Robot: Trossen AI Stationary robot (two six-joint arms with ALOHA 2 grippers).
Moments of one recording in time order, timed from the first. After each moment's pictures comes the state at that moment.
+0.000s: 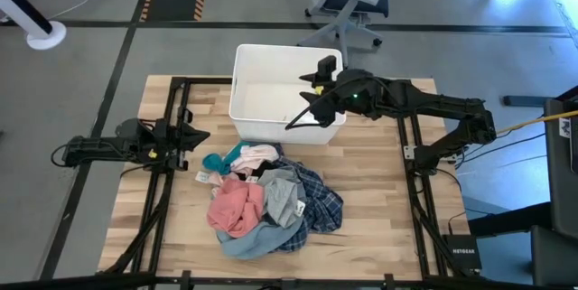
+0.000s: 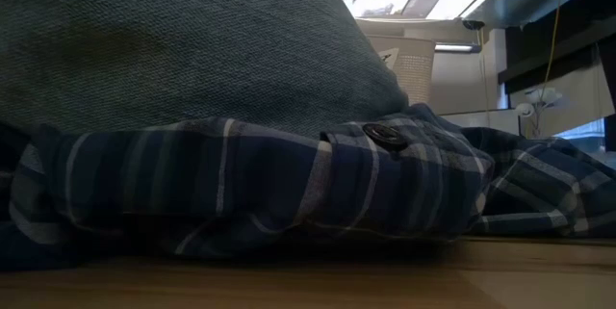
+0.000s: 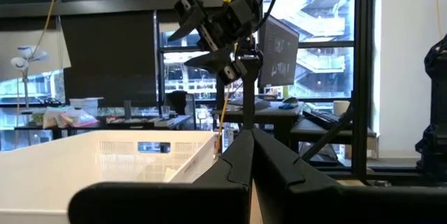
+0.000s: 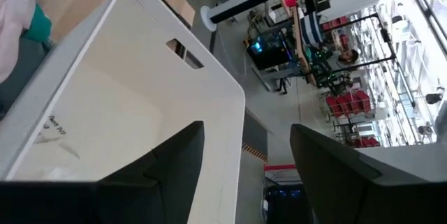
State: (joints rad) left arm 0.00 0.06 0.19 0.17 -0.09 0.05; right arm -0.08 1.47 1.59 -0.54 0.42 -0.95
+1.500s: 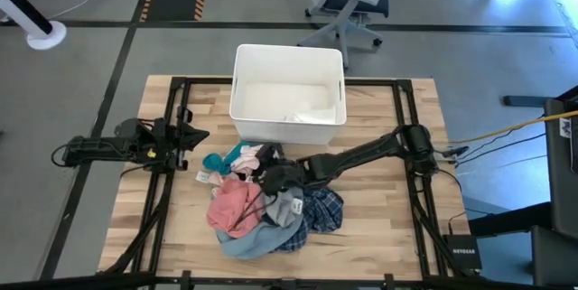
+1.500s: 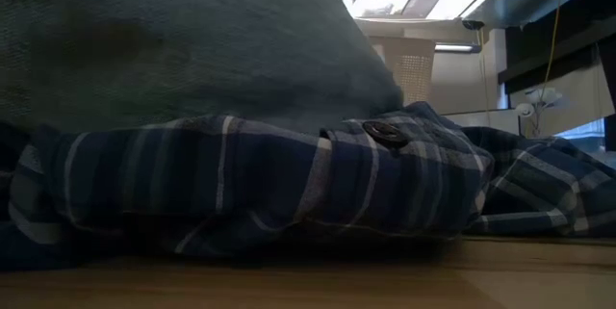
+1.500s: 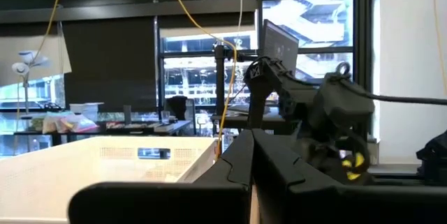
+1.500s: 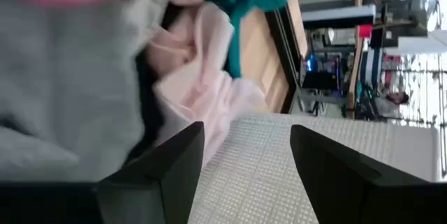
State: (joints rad) left arm 0.00 0.06 0.18 0.19 -0.09 0.05; right arm 0.22 2.06 1.59 -0.25 0.61 -0.93
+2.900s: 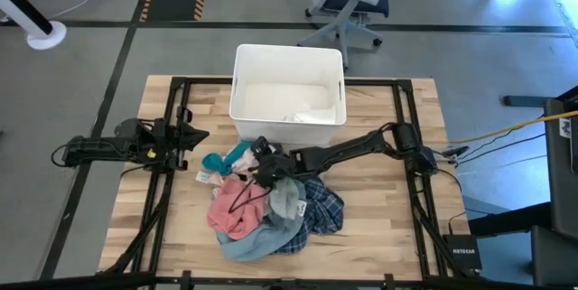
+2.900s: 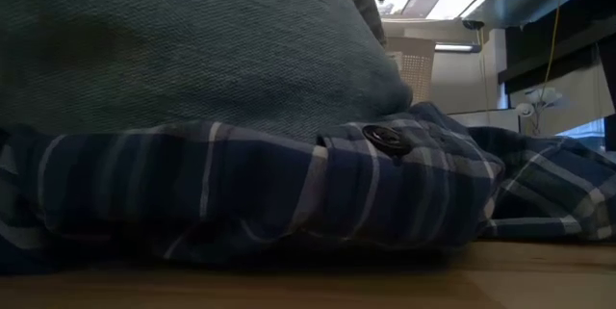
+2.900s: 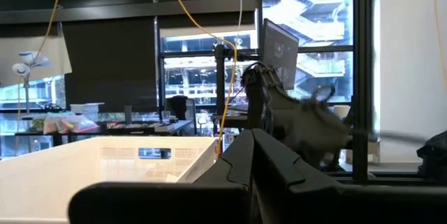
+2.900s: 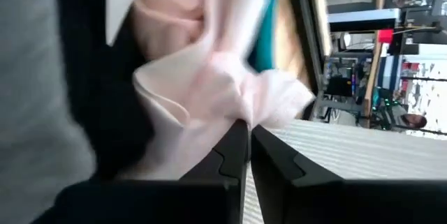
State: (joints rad) left arm 0.00 0.06 0.18 0.19 -0.09 0.06; right arm 0.15 2.13 1.59 -0.19 0.51 -1.00
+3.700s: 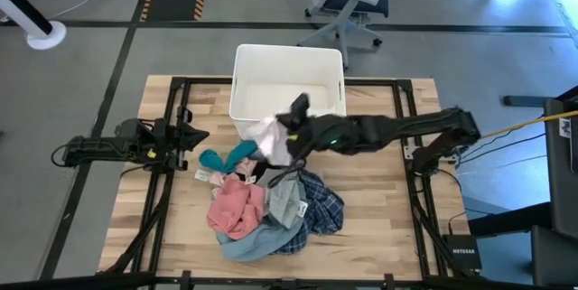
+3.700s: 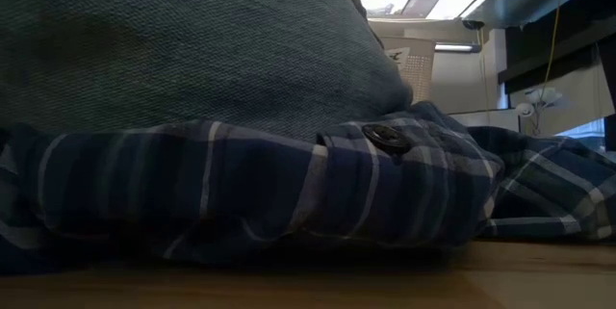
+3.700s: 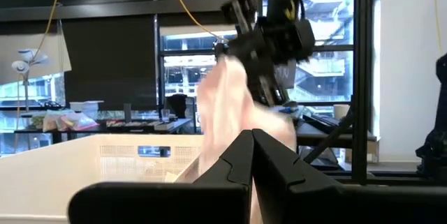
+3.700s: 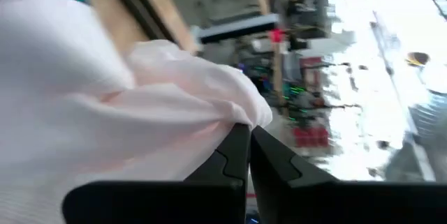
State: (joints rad) left arm 0.00 0.06 0.18 0.18 -0.09 0.05; right arm 0.16 1.61 1.59 -0.33 0.63 -1.11
